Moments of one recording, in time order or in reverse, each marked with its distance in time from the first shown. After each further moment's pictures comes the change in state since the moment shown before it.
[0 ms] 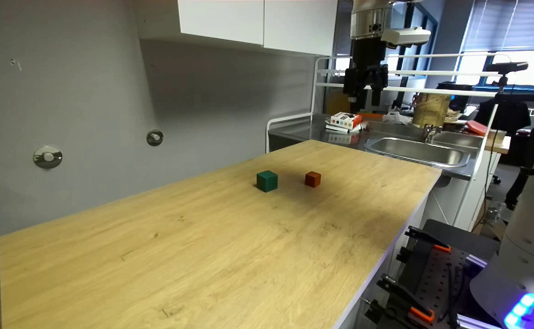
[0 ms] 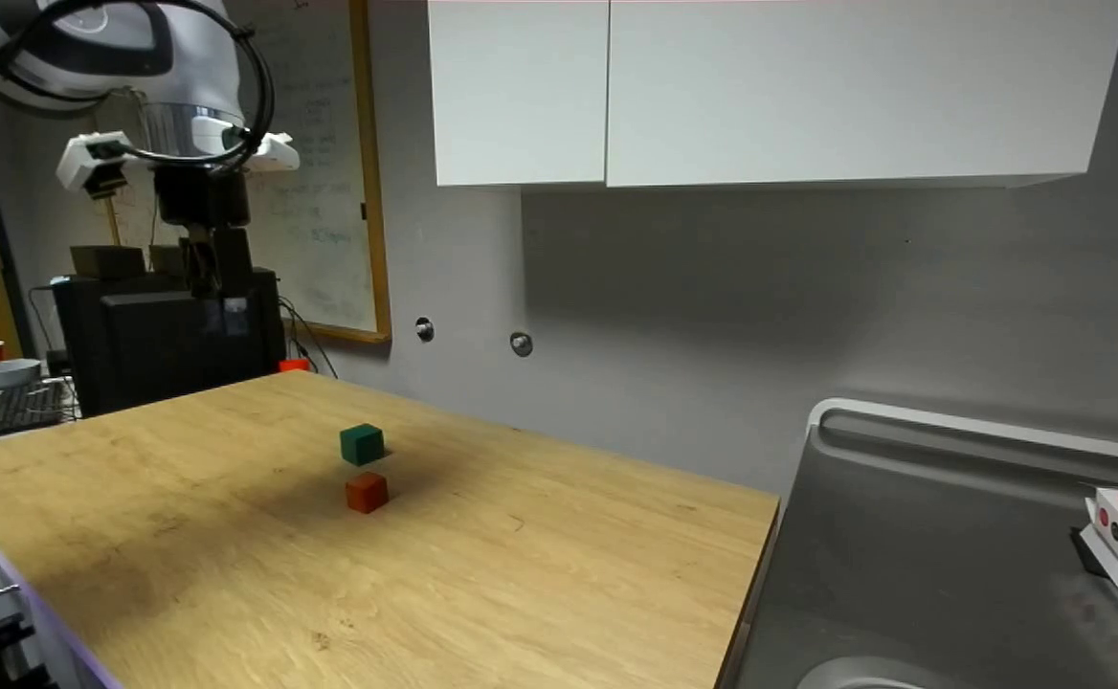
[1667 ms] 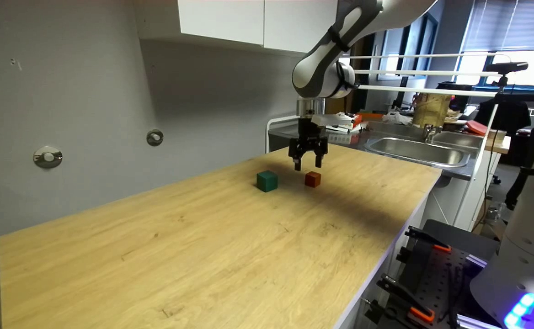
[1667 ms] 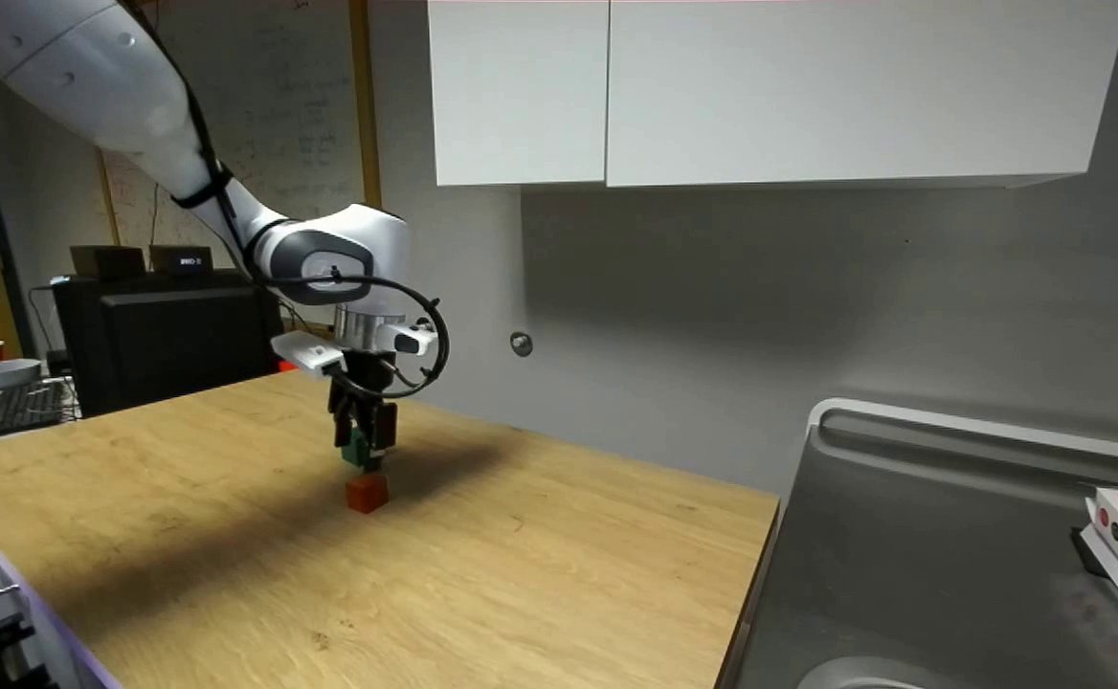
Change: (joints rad) arm 0.014 0.771 -0.040 0.297 0.235 0.372 -0.129
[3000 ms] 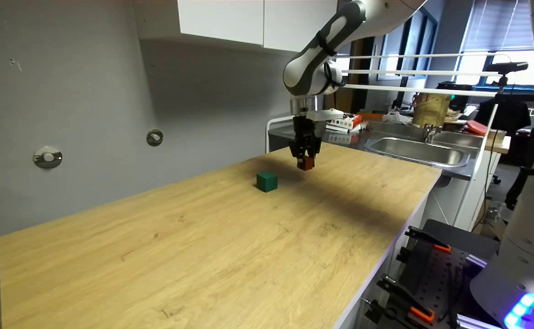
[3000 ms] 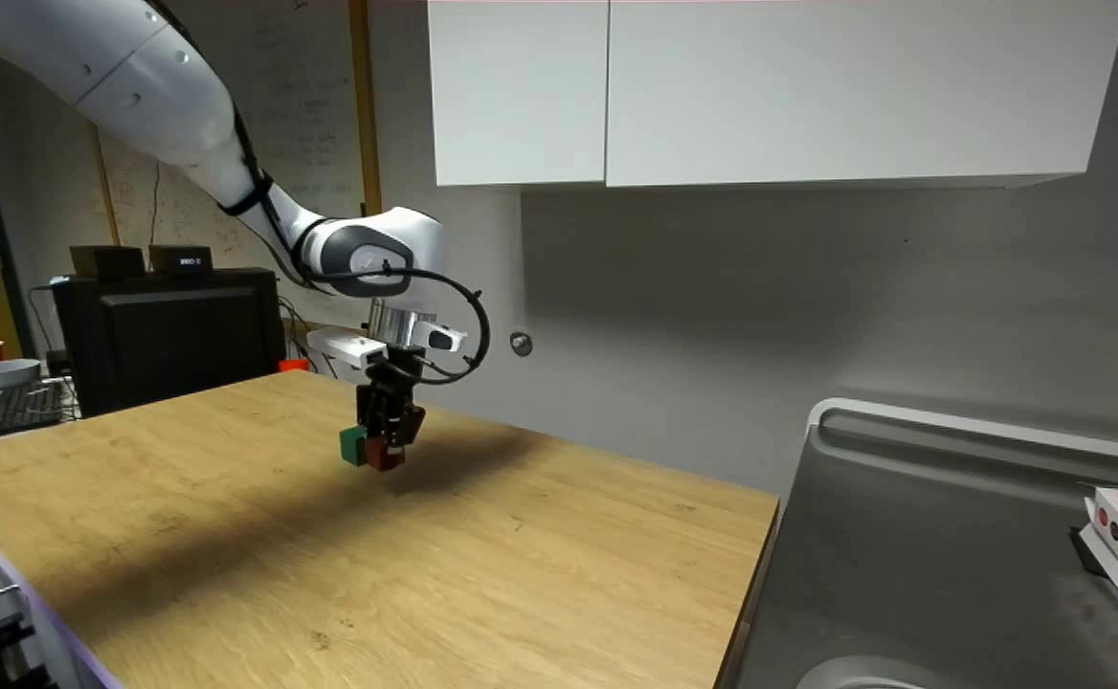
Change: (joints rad) arm -0.001 0.111 -0.022 0.196 -0.056 -0.164 -0.037
